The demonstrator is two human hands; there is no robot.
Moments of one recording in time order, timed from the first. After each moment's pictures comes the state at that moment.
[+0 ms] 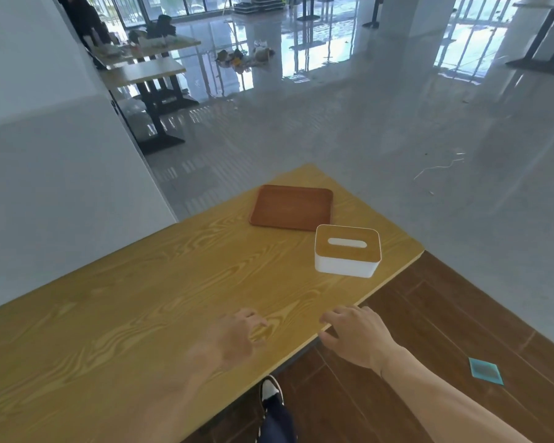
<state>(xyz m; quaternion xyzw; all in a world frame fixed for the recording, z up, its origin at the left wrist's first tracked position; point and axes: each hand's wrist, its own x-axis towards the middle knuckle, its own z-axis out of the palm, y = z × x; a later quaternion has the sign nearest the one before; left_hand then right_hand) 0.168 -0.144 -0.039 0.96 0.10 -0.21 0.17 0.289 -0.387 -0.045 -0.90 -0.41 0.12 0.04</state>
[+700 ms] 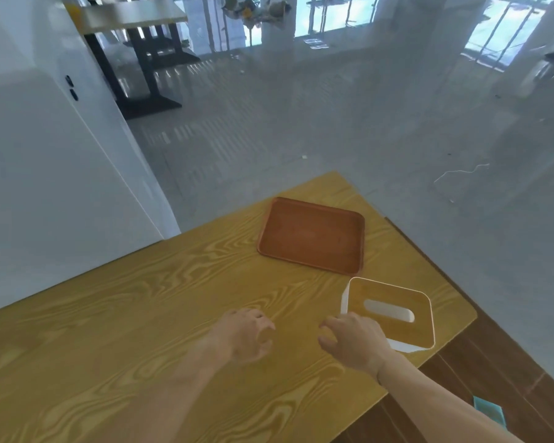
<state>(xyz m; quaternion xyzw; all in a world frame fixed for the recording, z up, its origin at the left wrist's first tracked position) 0.343 -0.013 -0.097 0.94 0.06 -0.29 0.15 0.456 -0.241 -0.082 -0.89 -0.40 0.21 0.00</state>
